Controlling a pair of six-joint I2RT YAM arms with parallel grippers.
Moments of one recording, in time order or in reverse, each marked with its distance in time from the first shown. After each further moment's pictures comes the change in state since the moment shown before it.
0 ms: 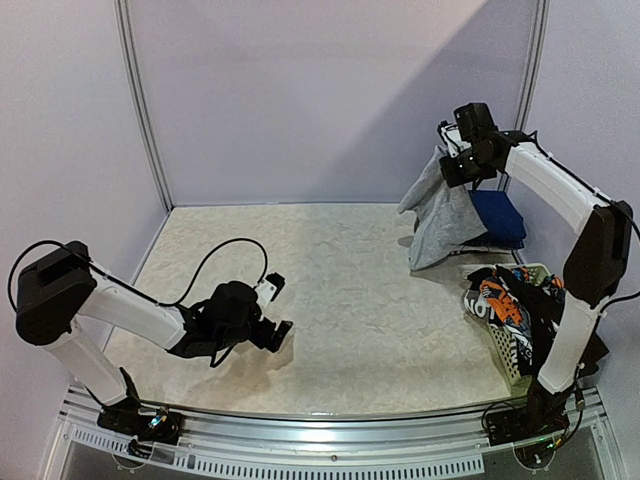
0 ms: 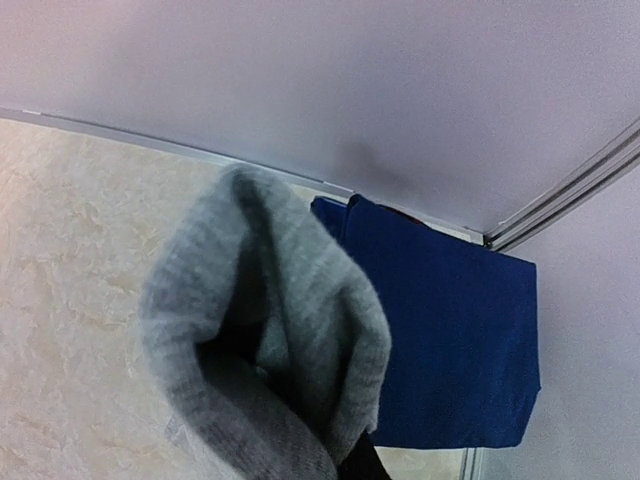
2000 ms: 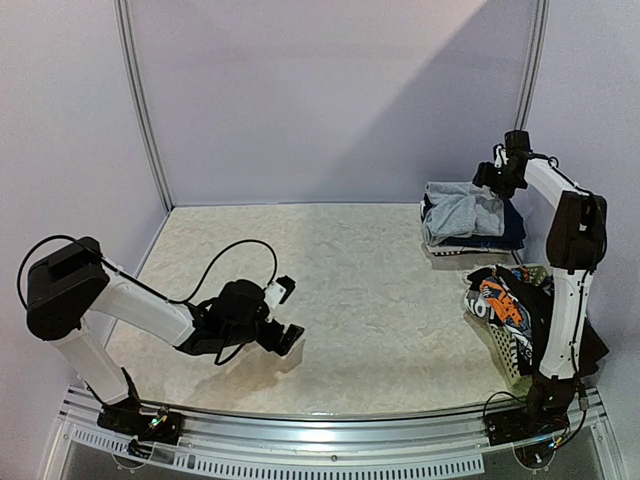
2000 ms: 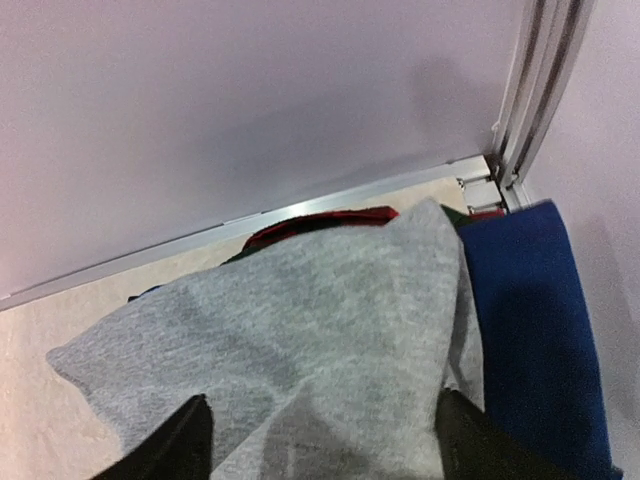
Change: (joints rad) left arm 0.002 0.065 0.048 0.003 0.140 -0.037; right arm -0.407 0.402 0.249 0.137 -0.407 0.318
